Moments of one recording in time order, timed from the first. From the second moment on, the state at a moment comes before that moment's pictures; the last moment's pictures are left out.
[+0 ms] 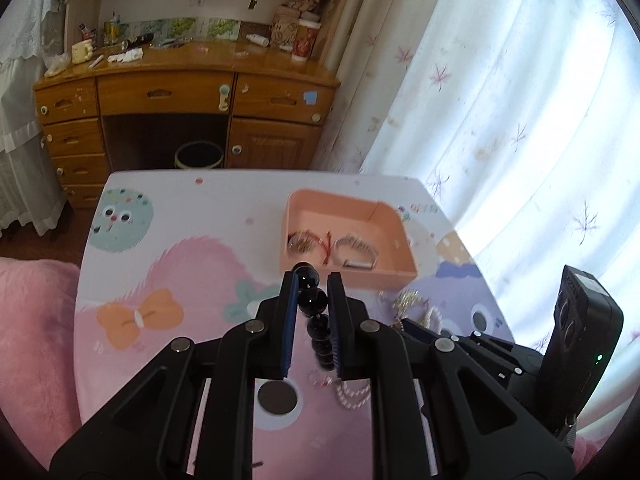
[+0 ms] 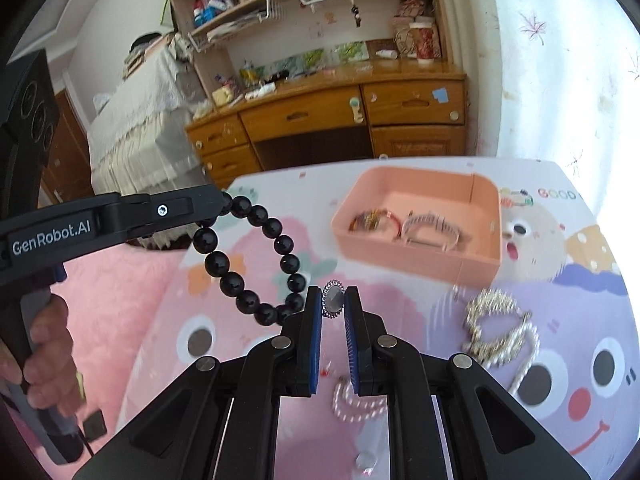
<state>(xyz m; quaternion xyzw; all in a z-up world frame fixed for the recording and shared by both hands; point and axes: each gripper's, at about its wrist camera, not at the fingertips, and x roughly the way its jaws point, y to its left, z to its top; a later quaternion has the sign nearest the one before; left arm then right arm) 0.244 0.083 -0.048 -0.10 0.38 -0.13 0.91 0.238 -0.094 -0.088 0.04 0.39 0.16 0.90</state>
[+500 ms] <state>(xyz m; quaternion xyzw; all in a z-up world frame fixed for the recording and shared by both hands) 0.317 0.048 -0.028 -0.17 0.33 -0.14 0.92 0.314 -0.160 -0.059 0.07 0.38 0.11 0.92</state>
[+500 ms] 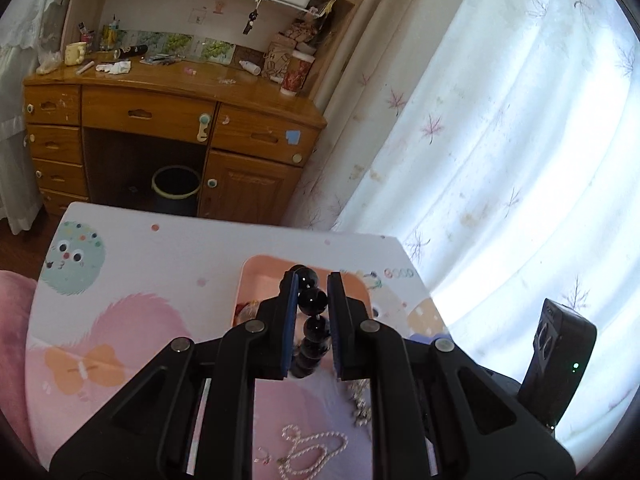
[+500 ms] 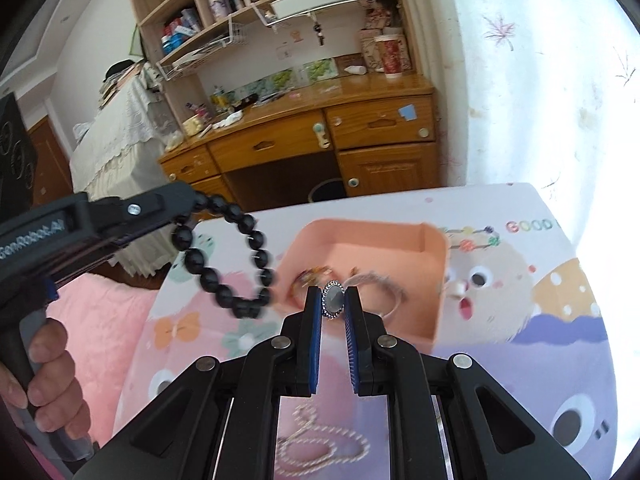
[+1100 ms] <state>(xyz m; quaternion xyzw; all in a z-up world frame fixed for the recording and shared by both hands) 0.366 0.034 -0.050 -0.18 0.38 -0.08 0.90 0.358 -0.245 -0.092 0.19 0.43 0.08 0.88</state>
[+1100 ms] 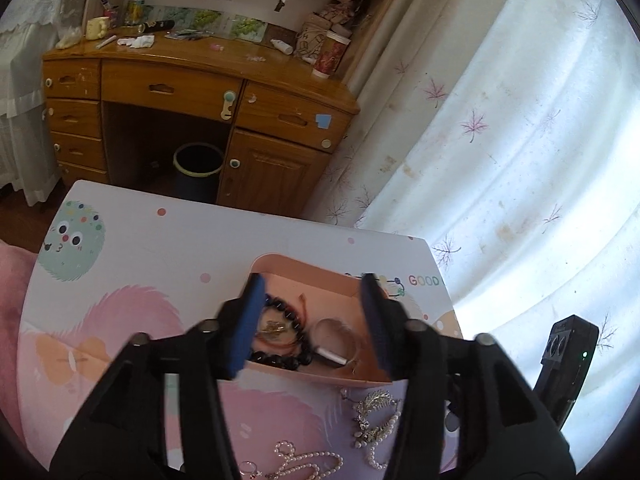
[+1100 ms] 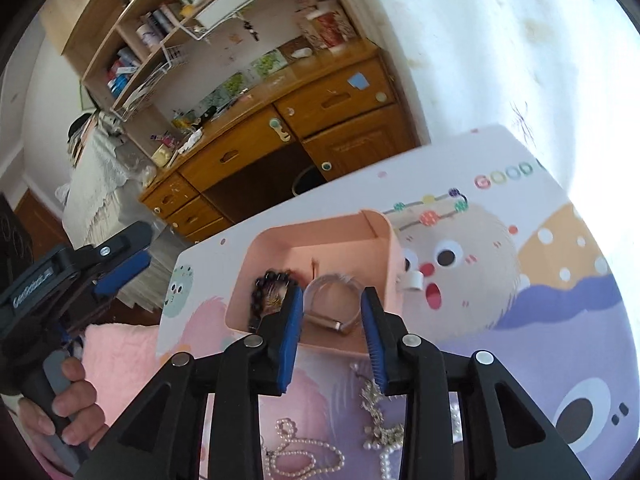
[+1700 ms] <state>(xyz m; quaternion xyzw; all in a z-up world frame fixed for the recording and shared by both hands) 0.262 0.025 -0.132 -0.15 0.49 -0.01 0.86 0.308 -0.297 -0.146 0.27 0.53 0.08 0.80</state>
